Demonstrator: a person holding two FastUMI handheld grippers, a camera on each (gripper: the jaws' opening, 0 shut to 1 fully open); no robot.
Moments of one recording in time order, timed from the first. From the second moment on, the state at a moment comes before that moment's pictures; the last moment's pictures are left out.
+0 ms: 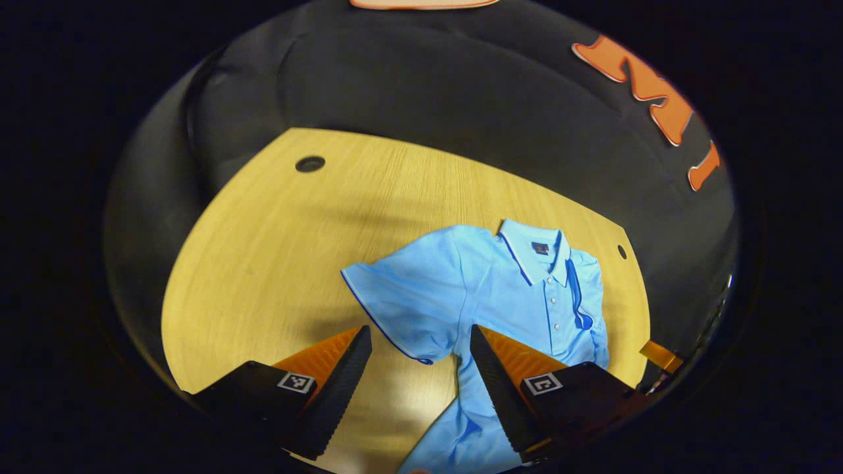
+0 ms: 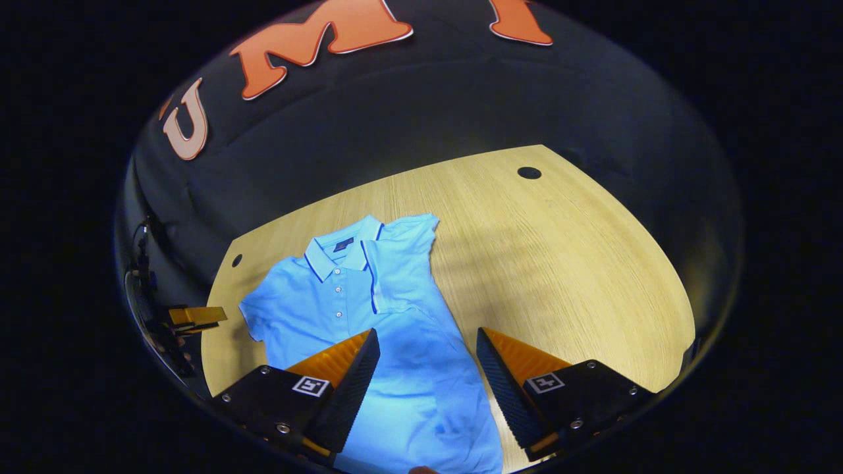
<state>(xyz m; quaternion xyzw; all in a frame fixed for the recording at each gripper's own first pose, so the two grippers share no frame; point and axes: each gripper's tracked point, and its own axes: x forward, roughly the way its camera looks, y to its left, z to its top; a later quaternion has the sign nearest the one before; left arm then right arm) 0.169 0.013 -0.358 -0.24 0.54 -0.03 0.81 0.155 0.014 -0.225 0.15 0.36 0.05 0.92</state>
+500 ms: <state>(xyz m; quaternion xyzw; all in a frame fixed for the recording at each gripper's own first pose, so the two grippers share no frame) 0.187 0.020 -0.428 -0.19 0.62 0.03 0.76 0.115 -0.004 -0.232 0.16 0.35 0.04 0.92</state>
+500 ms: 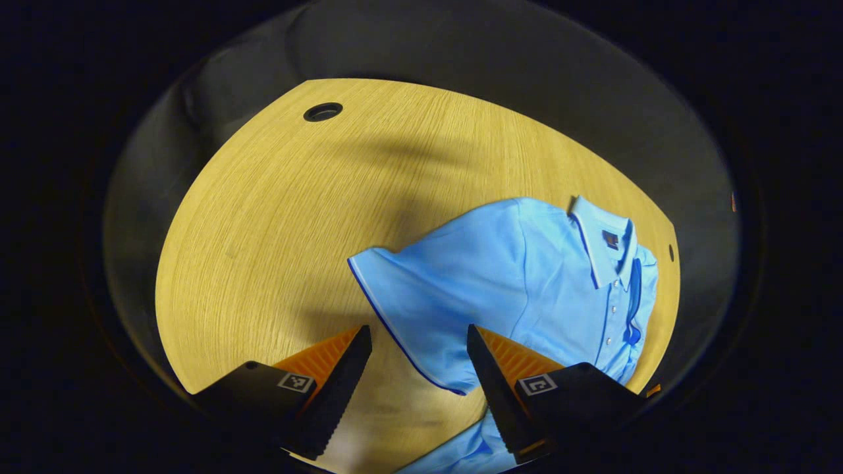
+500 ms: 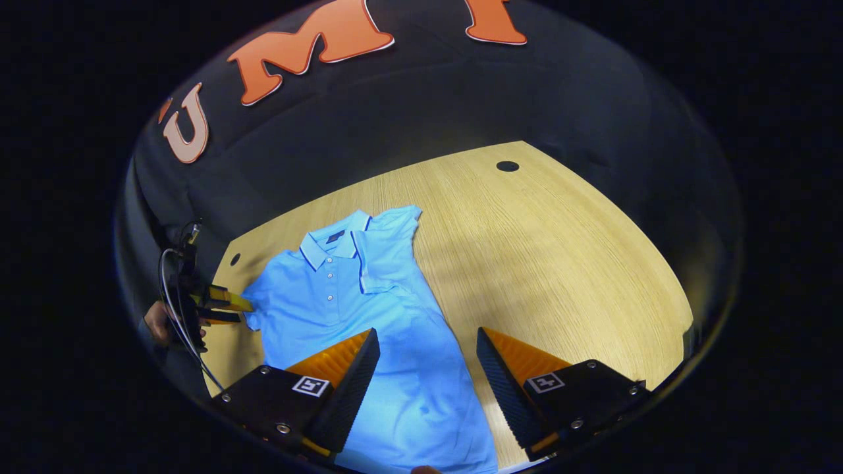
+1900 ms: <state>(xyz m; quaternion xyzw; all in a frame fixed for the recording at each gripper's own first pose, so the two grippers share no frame) 0.262 -0.132 -0.350 -0.14 0.52 -0.17 0.82 0.053 -0.009 -0.262 0.18 0.38 0.00 0.91</state>
